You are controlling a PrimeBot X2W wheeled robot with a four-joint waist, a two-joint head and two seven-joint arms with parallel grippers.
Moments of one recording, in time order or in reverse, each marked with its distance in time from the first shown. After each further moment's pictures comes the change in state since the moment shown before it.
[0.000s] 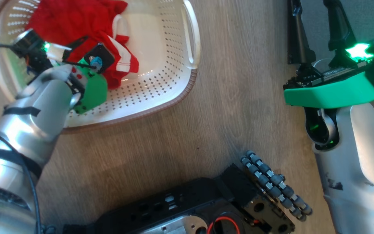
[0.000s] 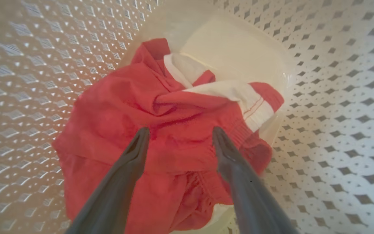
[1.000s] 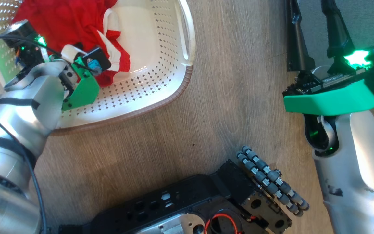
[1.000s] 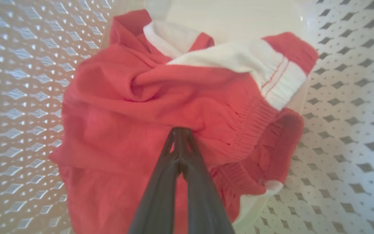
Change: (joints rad) left arm -0.107 -0.009 -0.170 0.186 0.100 0.043 -0.050; right arm 0.038 0.003 0.003 -0.030 0.013 0.000 0.000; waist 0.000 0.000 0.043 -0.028
